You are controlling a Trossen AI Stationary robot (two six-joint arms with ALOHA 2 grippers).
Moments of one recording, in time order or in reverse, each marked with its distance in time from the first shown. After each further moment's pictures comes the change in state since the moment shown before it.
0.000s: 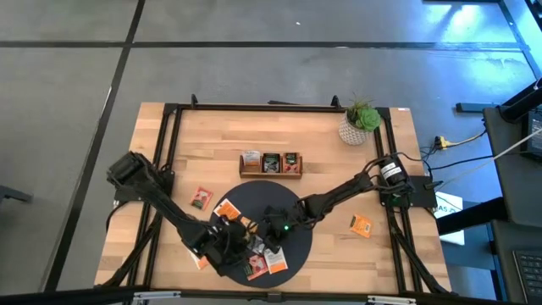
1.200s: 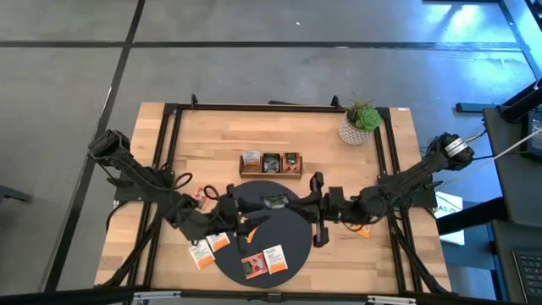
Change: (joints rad) left arm 0.076 -0.297 0.002 0.706 -0.304 0.917; right arm 0.222 -0.621 -0.230 0.628 0.755 -0.918
